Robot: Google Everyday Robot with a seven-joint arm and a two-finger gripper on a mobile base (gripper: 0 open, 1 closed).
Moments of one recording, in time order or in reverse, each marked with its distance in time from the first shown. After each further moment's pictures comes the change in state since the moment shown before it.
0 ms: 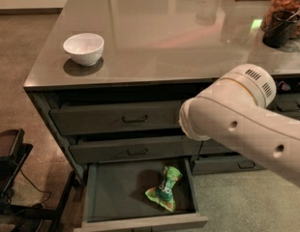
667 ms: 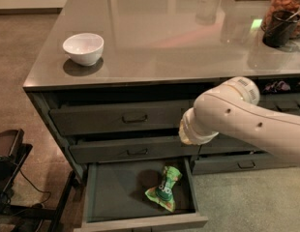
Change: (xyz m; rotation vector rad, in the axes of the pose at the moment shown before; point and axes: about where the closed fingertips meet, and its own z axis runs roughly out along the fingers) arm 0.013 0.028 0.085 -0.137 -0.117 0.083
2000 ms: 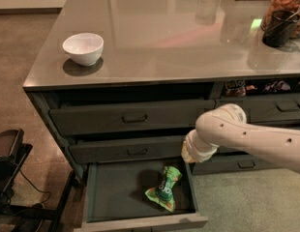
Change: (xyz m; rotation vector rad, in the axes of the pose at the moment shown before) arm 0.026 0.057 0.117 -0.164 -0.086 -0.004
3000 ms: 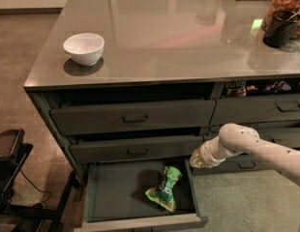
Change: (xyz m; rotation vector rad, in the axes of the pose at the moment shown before) arm 0.085 0.008 0.123 0.026 -0.238 0.059
